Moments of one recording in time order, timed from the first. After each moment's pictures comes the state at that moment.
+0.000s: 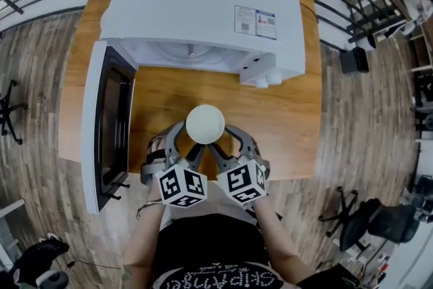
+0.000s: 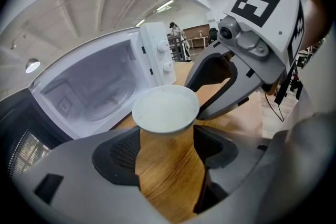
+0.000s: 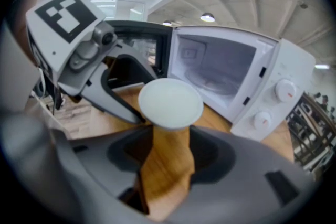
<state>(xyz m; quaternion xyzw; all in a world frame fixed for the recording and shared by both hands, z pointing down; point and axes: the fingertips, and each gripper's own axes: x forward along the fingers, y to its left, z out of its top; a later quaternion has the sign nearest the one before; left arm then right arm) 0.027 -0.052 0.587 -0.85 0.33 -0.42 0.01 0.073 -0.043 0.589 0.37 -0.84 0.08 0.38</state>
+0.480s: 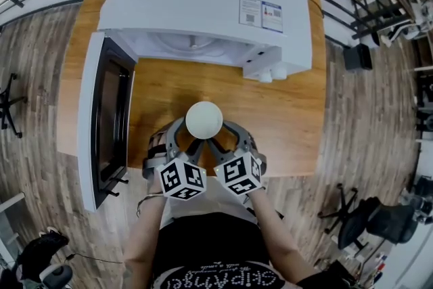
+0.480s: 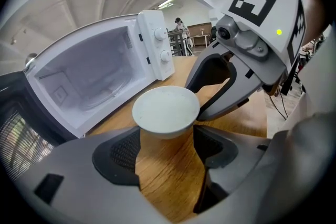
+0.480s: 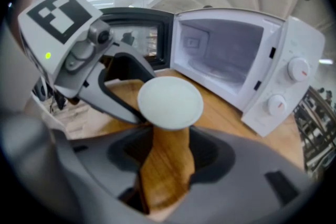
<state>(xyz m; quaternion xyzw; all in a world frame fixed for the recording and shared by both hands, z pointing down) 0.024 -0.046 0.623 -0.84 0.33 -0.43 -0.01 0.070 -0.037 0.628 0.36 -0.84 0.11 0.40</state>
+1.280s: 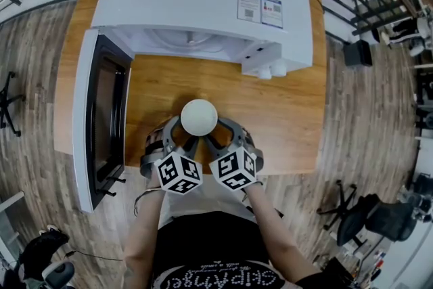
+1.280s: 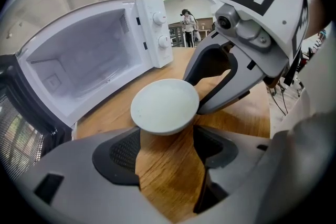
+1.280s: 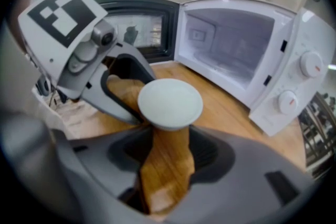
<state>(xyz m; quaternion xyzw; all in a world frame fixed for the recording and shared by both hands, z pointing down) 0.017 -0.041 0.656 -0.83 0.32 -0.45 -0.04 0.068 -0.035 0.650 0.34 -0.83 0.11 0.43</state>
